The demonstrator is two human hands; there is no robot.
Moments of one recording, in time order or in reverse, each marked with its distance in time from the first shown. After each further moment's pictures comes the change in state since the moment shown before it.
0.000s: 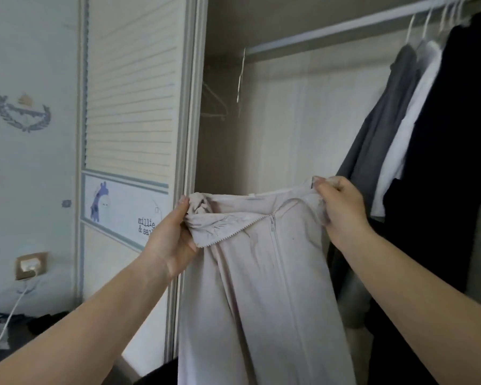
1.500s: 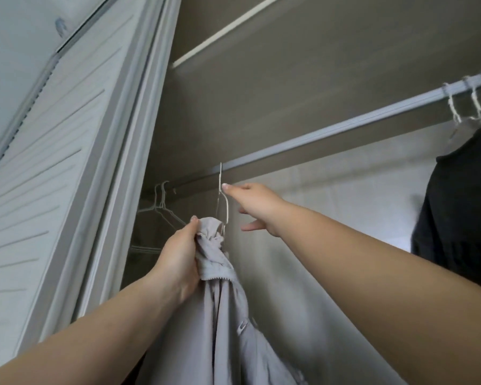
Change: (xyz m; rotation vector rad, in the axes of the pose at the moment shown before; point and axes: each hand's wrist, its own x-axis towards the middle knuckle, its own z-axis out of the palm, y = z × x) left_hand 0.423 0.083 0.140 0.486 -0.190 0.418; right_hand 0.367 -0.036 0.239 -0.525 -0.335 -0.330
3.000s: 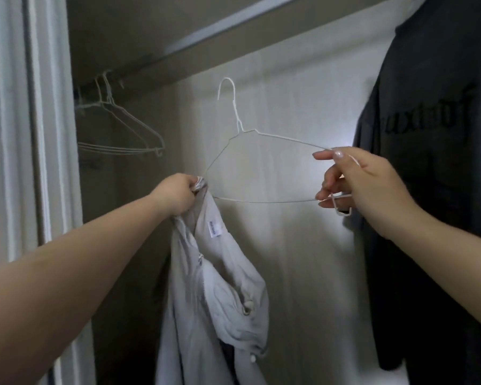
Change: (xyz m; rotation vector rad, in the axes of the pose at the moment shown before) left_hand -0.024 -0.083 -0.020 1.342 -0.293 0.143; right_hand -0.215 0.118 -0.082 0.221 0.309 -0.042
